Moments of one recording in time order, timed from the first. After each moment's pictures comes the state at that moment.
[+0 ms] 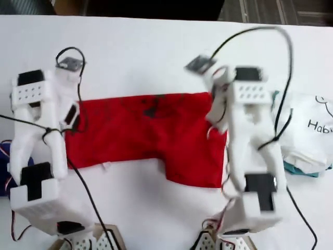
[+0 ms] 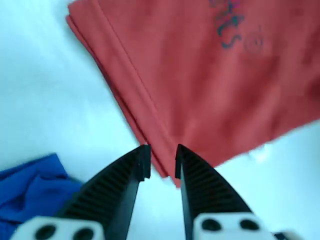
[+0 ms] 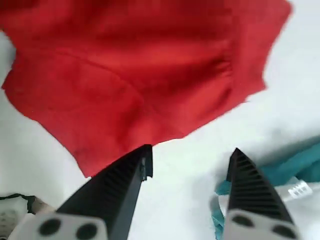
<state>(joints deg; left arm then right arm) -21.7 8.5 4.5 85.1 -24.9 -7.1 0.3 8.2 89.7 46.1</state>
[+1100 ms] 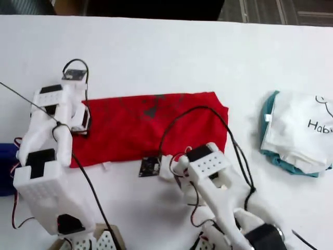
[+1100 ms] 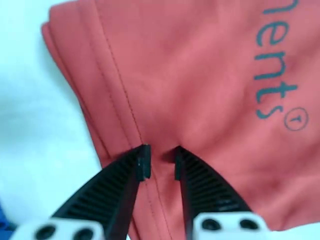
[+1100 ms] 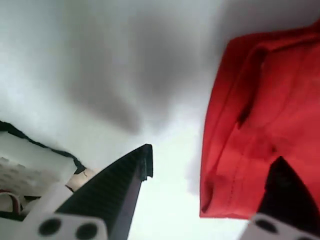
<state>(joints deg) -20.0 21.3 11.8 67.3 -11.9 -30.9 -21.1 59.7 72.3 56.2</state>
